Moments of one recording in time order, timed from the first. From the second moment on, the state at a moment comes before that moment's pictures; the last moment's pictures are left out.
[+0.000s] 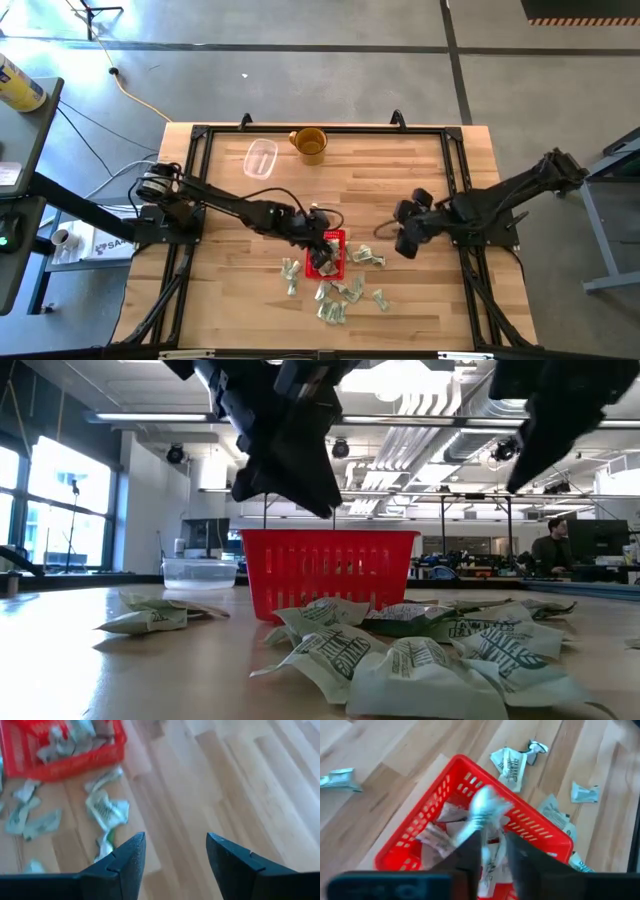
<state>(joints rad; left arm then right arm) -0.20 1.76 1.20 -0.33 -0.11 -0.75 0.33 1.11 0.81 -0.78 0.36 0.67</state>
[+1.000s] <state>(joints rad) -0.24 1.37 0.70 -0.60 -0.10 -0.68 -0.06 1.74 1.01 -0.08 0.03 0.38</state>
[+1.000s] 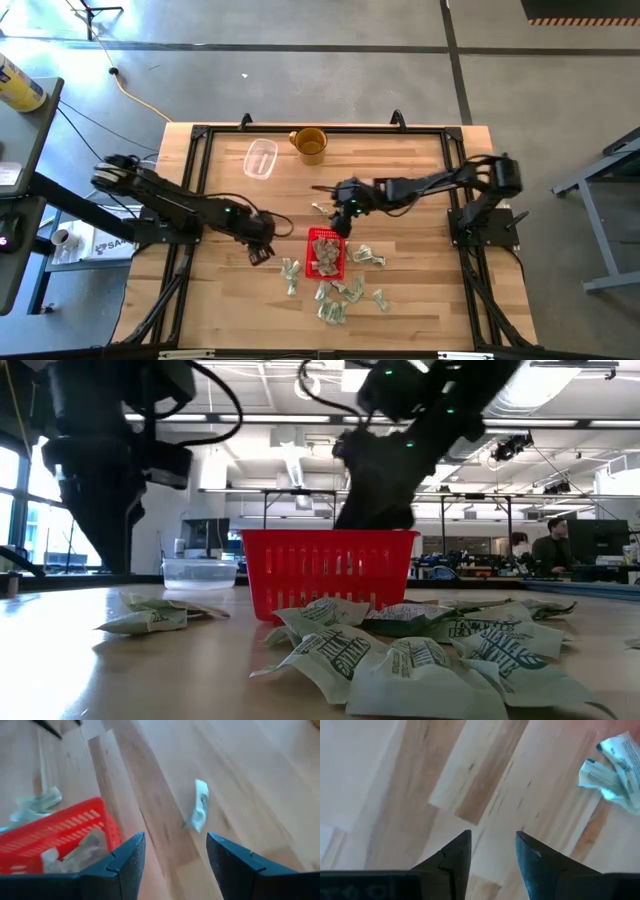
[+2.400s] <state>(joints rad) -0.24 1.14 0.43 -0.24 -0.18 -0.88 -0.17 2.07 1.61 -0.83 0.11 0.20</state>
